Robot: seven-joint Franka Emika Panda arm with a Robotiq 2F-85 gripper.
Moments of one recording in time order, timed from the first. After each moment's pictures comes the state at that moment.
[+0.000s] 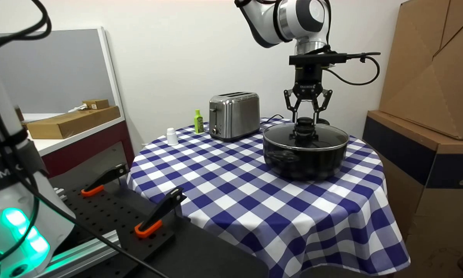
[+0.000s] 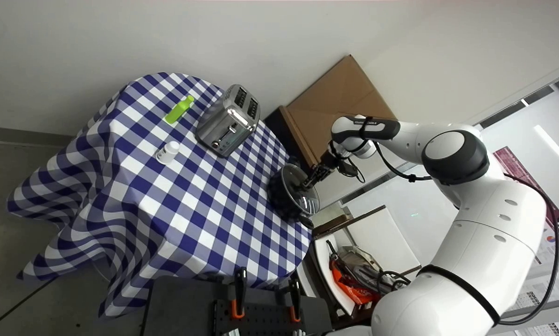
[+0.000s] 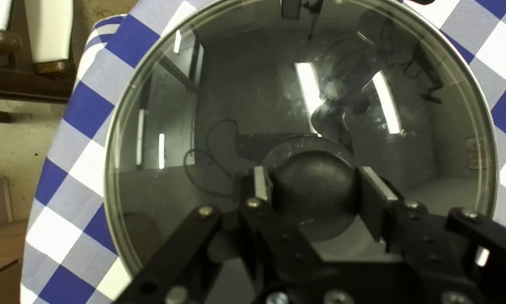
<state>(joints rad) -0.27 0.73 -0.07 -1.52 -0.17 2.02 -0.57</state>
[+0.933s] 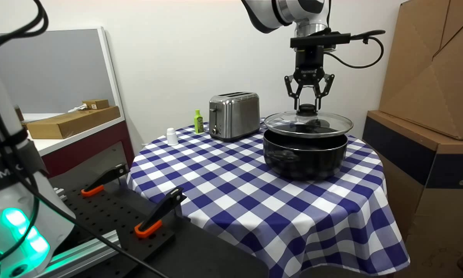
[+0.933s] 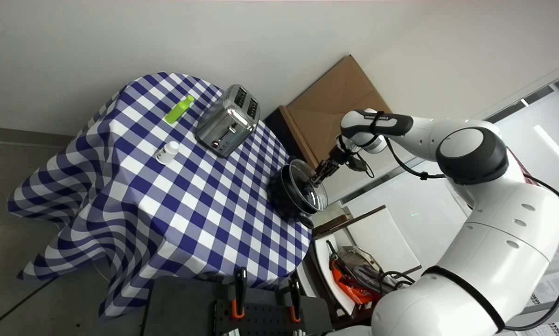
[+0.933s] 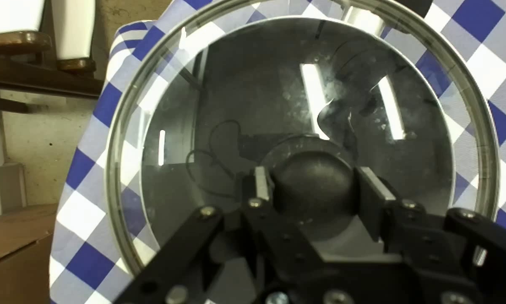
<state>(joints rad) -0.26 0.64 -0.07 -1.56 -0.19 2.00 -0.60</state>
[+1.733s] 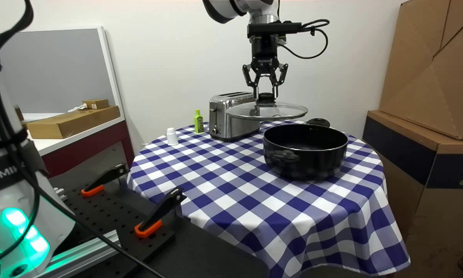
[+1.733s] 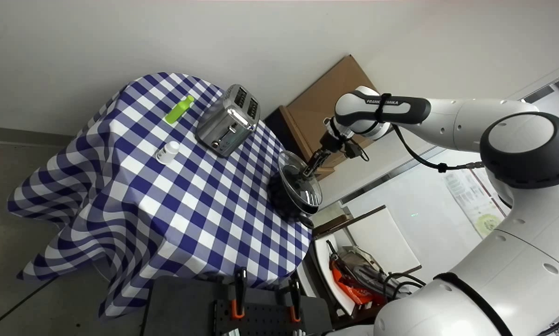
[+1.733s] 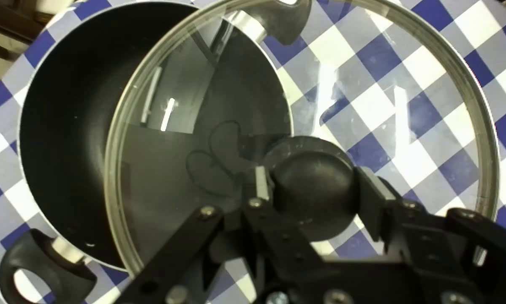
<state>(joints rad) -0.13 0.41 -0.01 -1.84 -0.27 2.00 -0.63</state>
